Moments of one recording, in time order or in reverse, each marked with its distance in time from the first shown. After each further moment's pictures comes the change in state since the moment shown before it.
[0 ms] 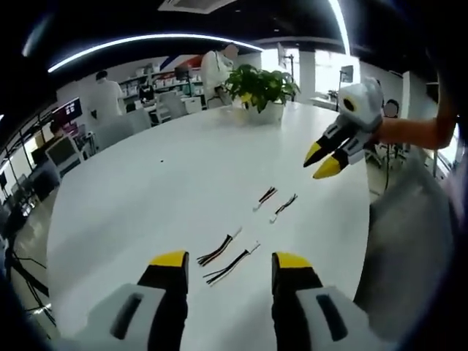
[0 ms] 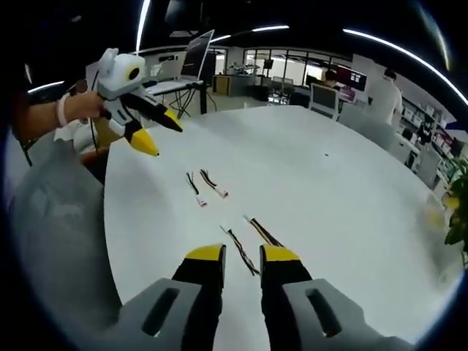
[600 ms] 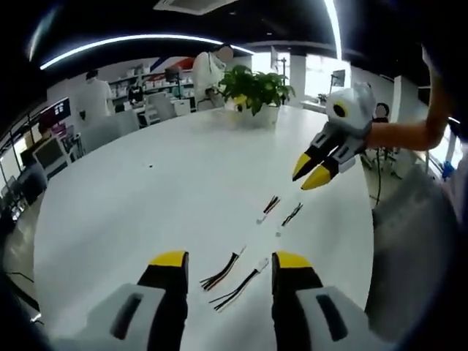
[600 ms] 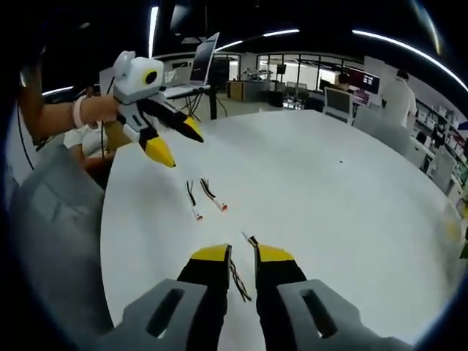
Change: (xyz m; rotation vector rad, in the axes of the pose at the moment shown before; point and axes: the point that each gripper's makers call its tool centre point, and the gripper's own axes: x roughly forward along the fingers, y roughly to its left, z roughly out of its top) left arm 0.039 0.014 0.010 0.023 -0.008 -0.078; right arm 0.033 -0.014 0.011 -0.017 -0.032 0.095
